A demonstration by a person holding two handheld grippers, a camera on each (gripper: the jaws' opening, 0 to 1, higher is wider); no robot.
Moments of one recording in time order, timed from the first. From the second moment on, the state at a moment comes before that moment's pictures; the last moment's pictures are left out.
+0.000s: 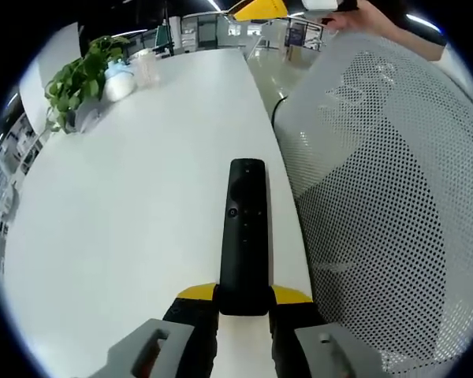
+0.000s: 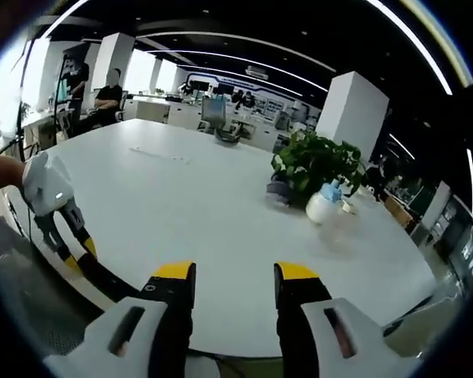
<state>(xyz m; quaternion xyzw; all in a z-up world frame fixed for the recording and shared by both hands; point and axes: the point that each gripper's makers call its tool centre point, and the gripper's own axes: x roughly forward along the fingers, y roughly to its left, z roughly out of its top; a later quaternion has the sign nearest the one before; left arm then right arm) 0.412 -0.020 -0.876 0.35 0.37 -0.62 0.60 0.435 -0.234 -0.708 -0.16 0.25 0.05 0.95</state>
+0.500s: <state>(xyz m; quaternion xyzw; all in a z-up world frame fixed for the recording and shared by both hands) 0.423 -0.021 -0.876 0.35 0.38 -0.59 0.62 0.434 -0.233 -0.712 -0.16 0.26 0.06 0.95</state>
